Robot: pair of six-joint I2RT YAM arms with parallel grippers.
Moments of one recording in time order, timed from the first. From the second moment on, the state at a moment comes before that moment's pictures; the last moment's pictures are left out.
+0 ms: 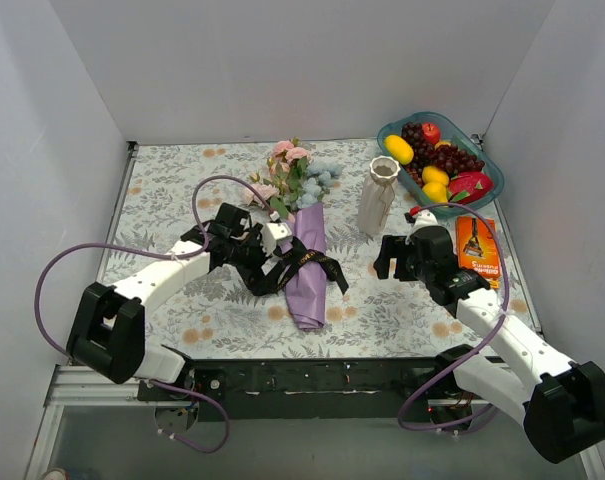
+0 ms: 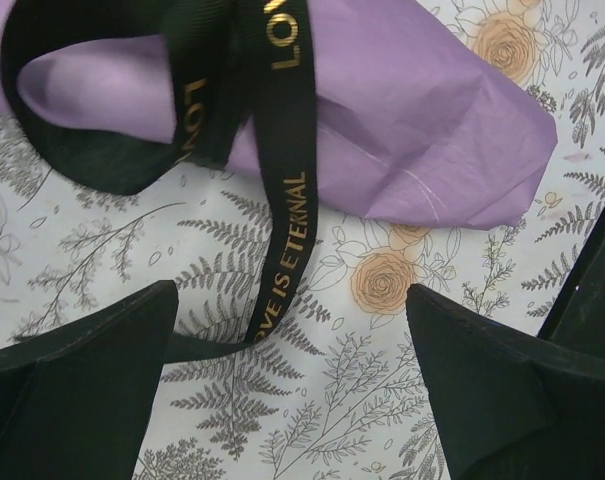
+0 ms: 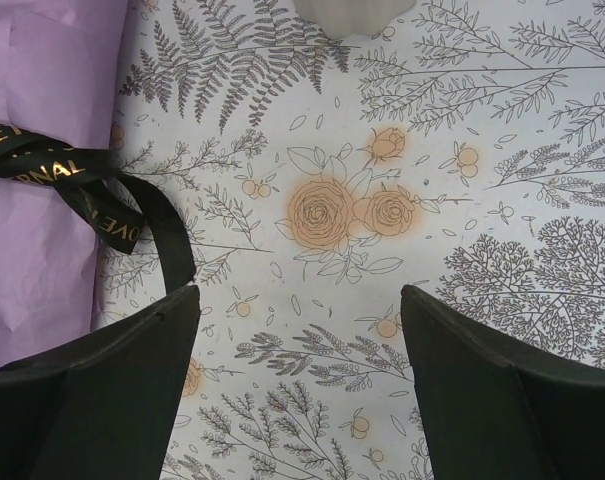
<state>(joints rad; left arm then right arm) -0.44 1.39 0.90 -0.52 0.54 0.45 0.42 0.95 0.56 -0.28 0.00 0.33</state>
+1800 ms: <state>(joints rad) -0.35 1.45 0.84 -0.27 0.11 0.41 0.70 1.50 0.66 0.08 0.03 0.11</state>
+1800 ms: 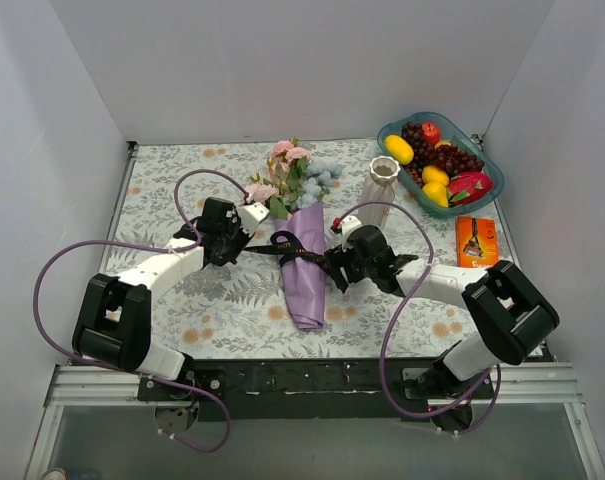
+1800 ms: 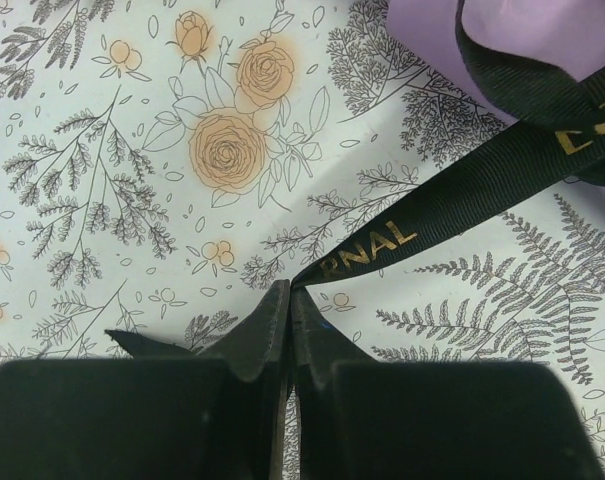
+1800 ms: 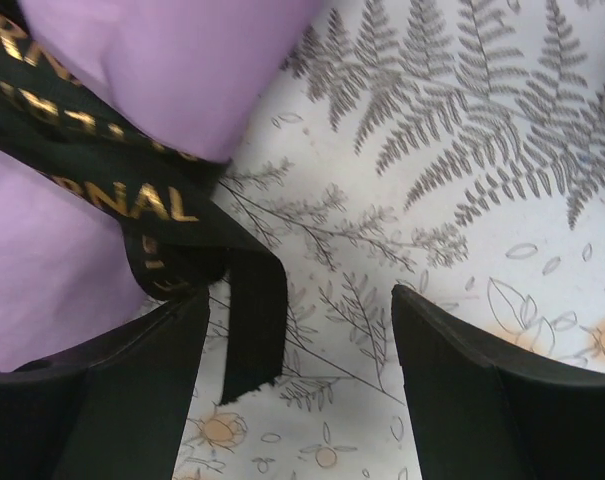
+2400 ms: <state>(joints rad) -0.35 1.43 0.84 -0.29 0.12 0.41 0.73 1.68 0.78 0.17 0.05 0.03</state>
